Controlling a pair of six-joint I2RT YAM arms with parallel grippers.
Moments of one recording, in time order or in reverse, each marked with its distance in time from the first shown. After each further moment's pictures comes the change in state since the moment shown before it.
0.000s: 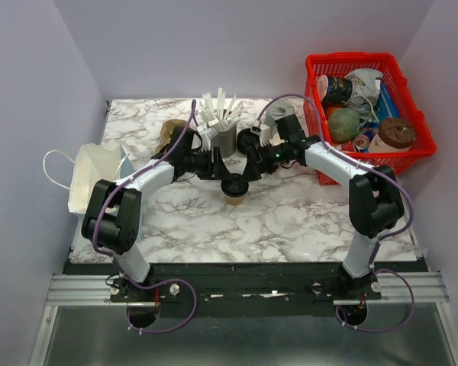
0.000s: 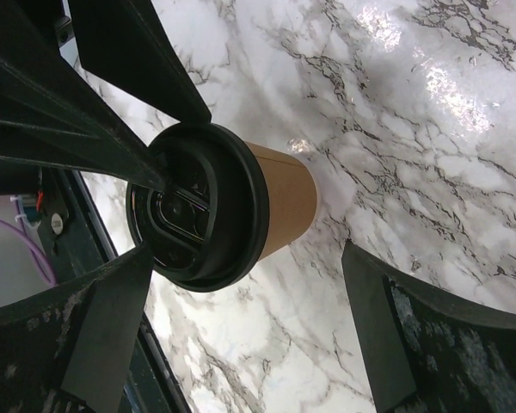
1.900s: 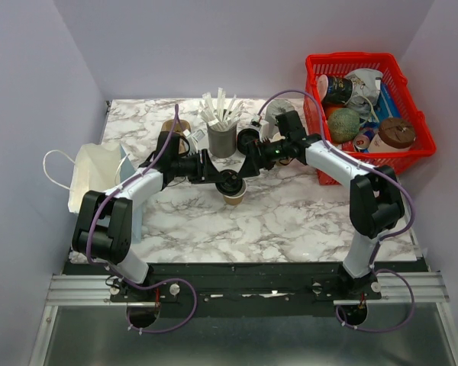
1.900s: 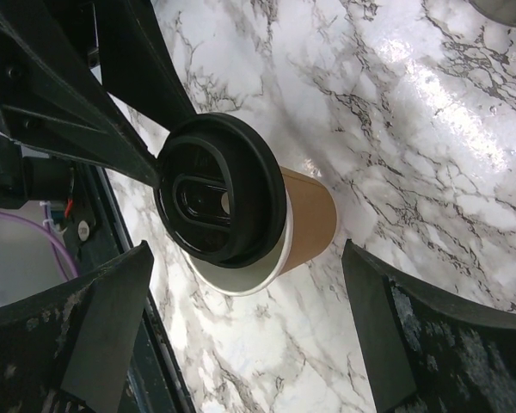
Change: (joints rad) left arm 0.085 -0.101 -0.127 0.069 0.083 -0.078; right arm 0.000 -0.003 0.021 0.053 -0.067 0.036
